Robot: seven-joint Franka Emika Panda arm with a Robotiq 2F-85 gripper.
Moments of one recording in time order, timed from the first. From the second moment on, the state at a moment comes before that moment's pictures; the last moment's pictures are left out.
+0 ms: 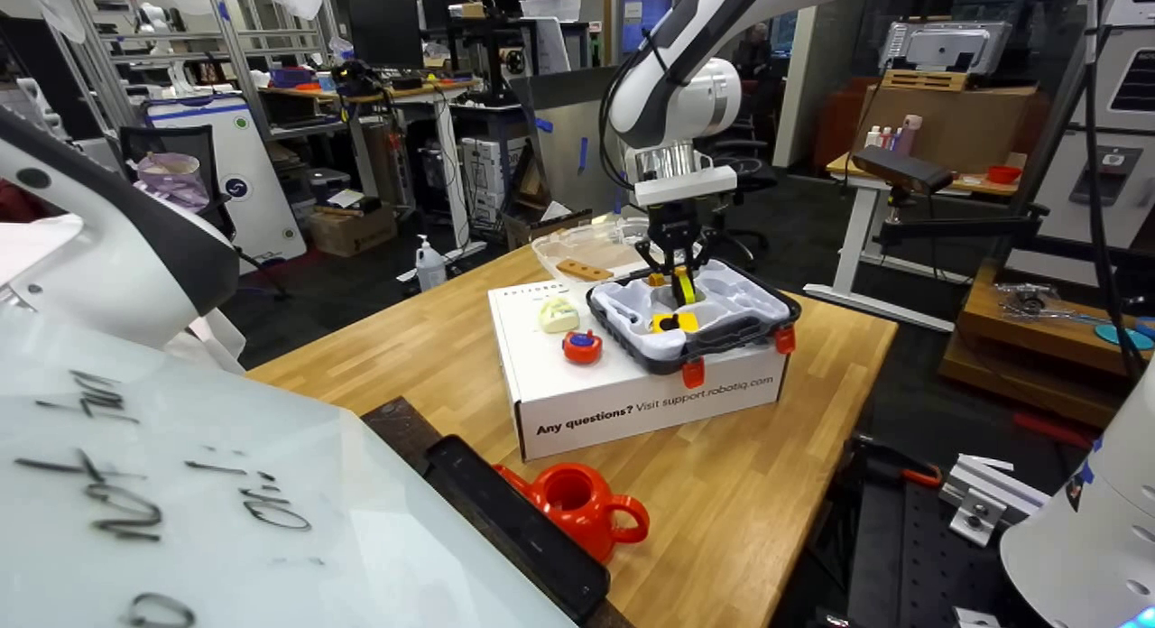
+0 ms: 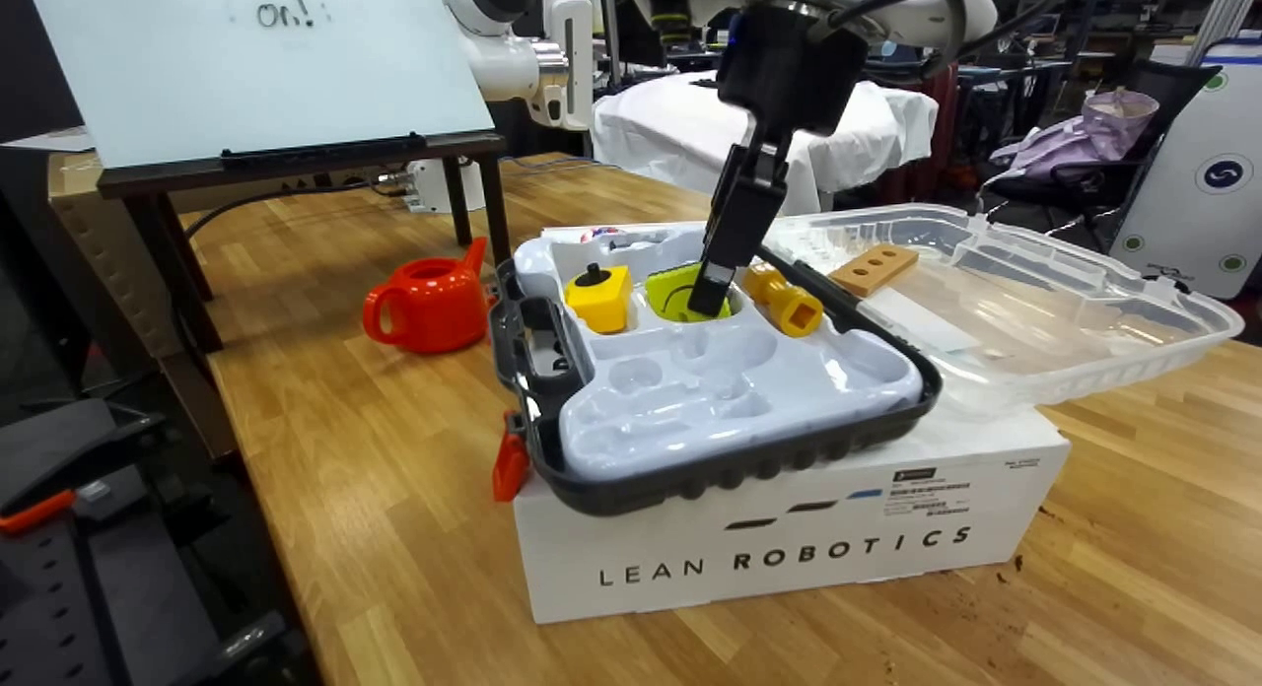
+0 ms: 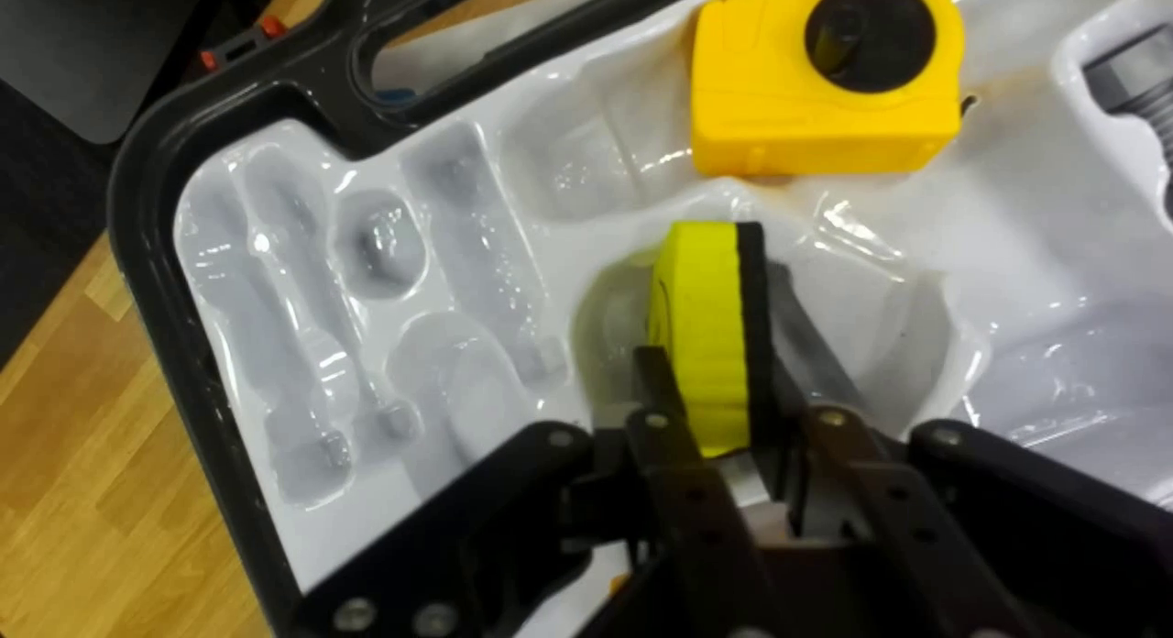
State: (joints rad) arm -0.17 0.40 -0.24 -1.95 0.13 2.03 0.48
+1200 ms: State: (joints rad) arm -0.10 0.26 -0.17 -1.96 0.07 2.03 0.39
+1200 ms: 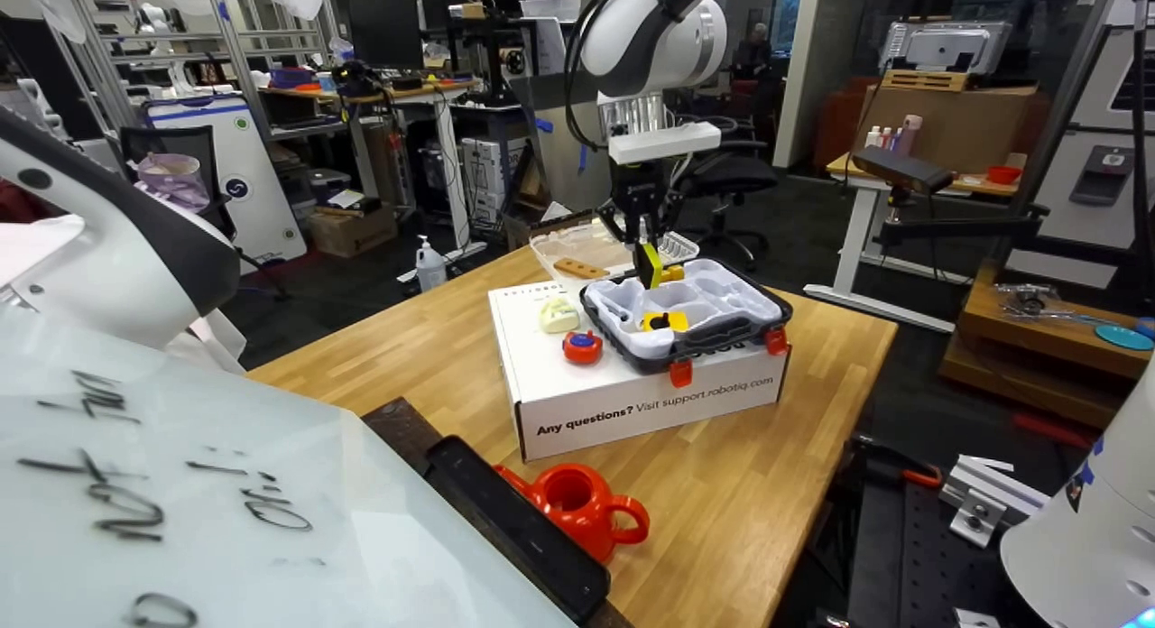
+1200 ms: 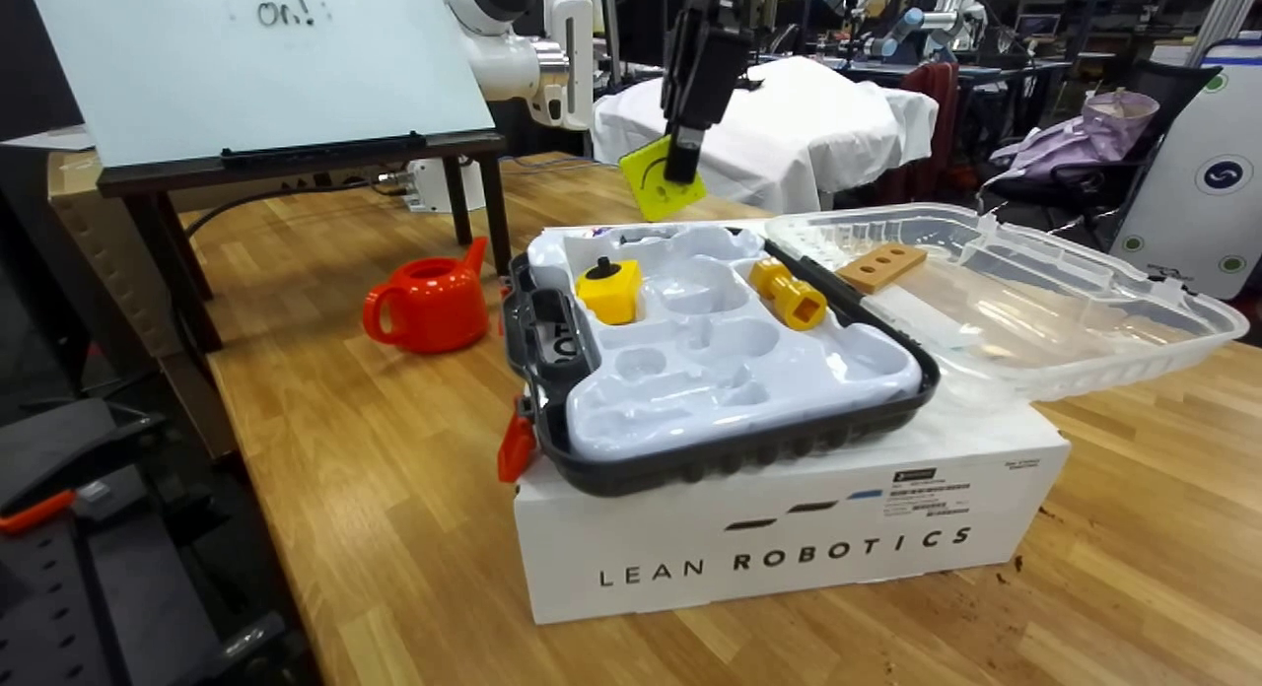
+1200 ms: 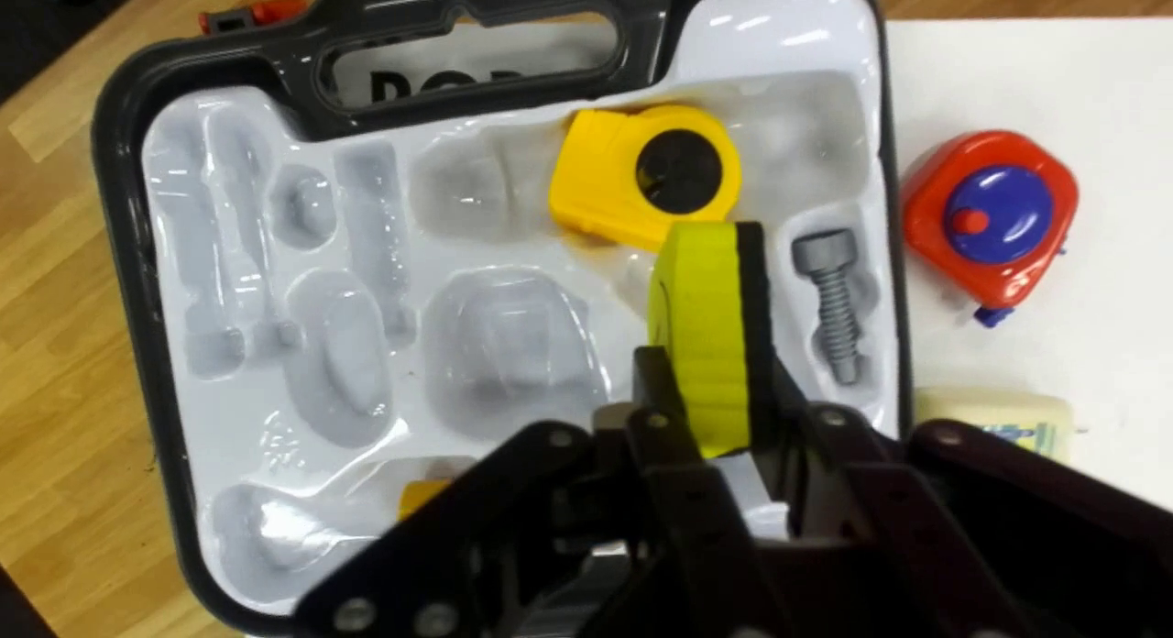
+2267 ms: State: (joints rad) arm 0.05 0.24 -0.02 -1.97 0.00 2.03 0.29
